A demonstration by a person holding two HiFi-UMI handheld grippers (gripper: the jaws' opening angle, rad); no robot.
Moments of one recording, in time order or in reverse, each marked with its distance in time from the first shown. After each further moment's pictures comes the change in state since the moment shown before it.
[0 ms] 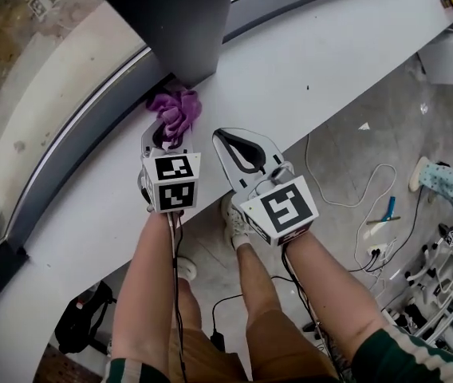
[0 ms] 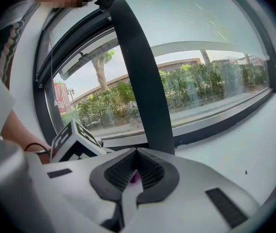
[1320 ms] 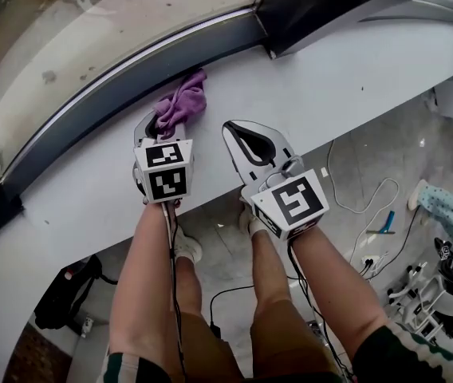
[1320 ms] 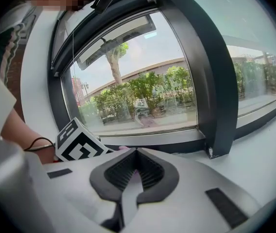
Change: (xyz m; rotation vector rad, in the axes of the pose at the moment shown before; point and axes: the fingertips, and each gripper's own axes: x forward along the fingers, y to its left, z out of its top) left arm -0.090 0.140 -0.107 -0.238 0.019 0.138; right arm 0.054 0.151 -0.016 -0.085 0.050 0.132
